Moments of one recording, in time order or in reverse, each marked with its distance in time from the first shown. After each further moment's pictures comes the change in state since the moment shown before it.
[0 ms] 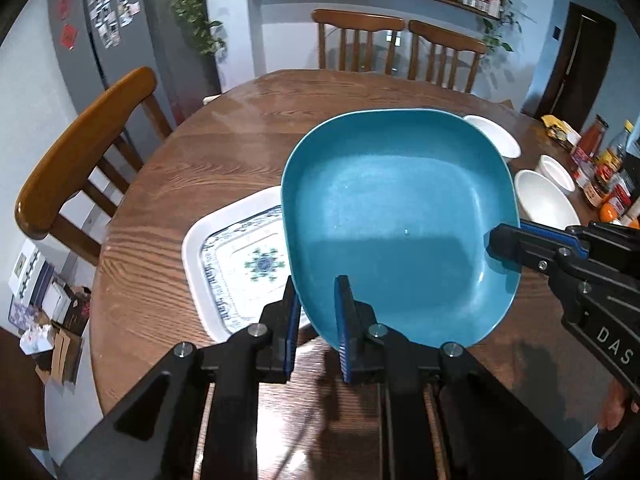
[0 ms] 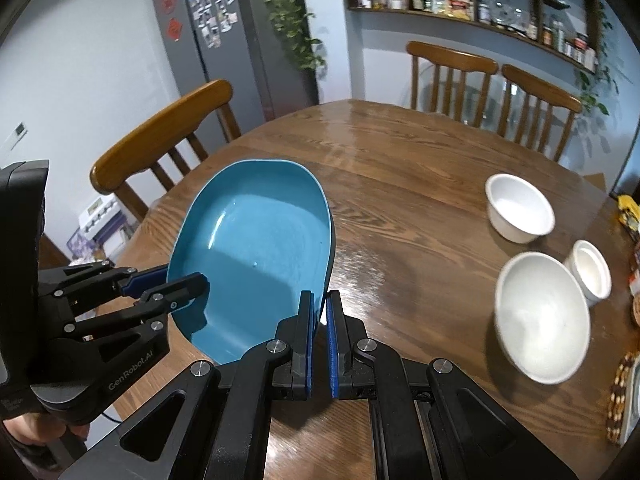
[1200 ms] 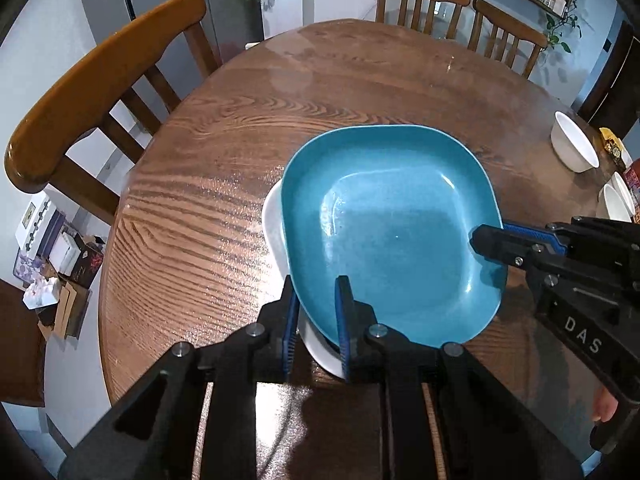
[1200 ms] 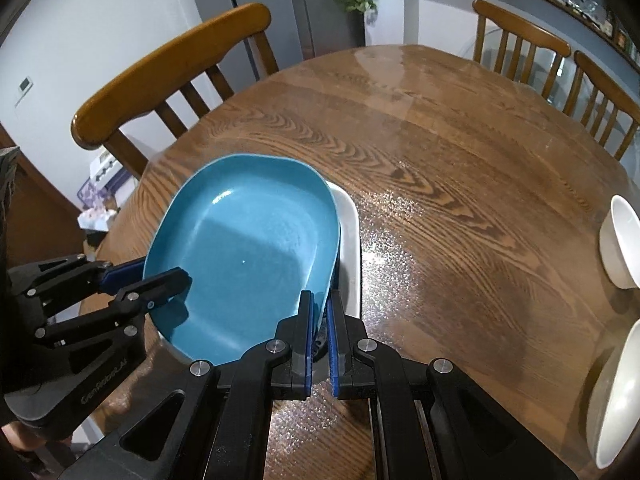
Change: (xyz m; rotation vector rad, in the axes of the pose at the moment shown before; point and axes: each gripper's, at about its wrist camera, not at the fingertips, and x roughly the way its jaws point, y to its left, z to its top) left arm 0.060 0.074 -0.005 -0.116 0.156 0.075; right arm 0.120 0.047 0.031 -0.087 0.214 0.076
